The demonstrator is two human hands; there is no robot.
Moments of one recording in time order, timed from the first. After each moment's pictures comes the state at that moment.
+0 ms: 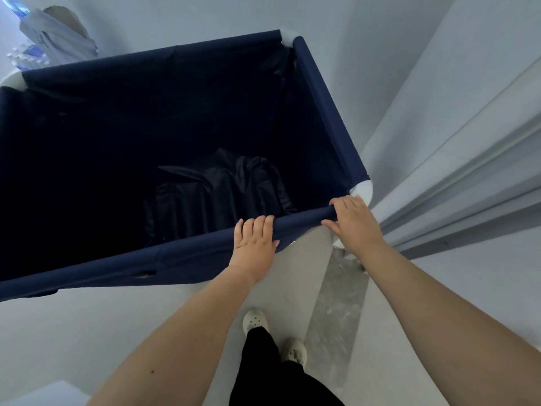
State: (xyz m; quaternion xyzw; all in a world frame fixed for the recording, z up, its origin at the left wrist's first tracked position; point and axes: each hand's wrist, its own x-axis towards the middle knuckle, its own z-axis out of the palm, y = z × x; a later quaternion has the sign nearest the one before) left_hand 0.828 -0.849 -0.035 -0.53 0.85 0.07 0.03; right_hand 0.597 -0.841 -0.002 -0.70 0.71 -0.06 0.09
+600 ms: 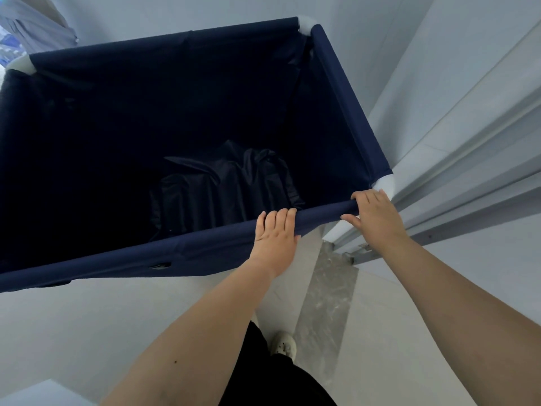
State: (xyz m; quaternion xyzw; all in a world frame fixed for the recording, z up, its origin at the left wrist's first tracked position) left_hand 0.751 -0.837 -0.039 -0.48 0.87 0.10 -0.01; right_hand 0.525 -0.821 -0.001 -0.66 0.75 -0.01 0.07
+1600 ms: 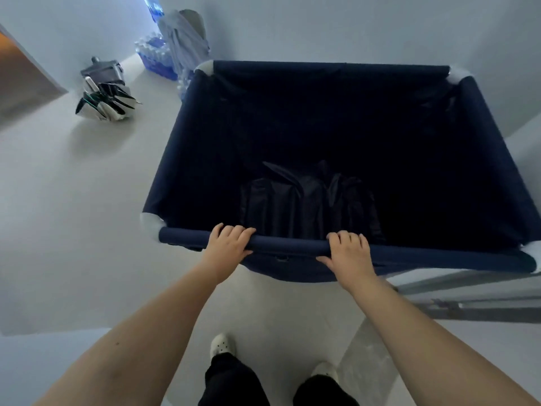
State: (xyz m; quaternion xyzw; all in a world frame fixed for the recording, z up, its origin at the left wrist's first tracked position) left_hand 1.101 -0.861 -0.016 -0.58 0.81 0.03 0.06; right_hand 0.824 -0.850 -0.007 -0.75 0.65 0.07 0.11
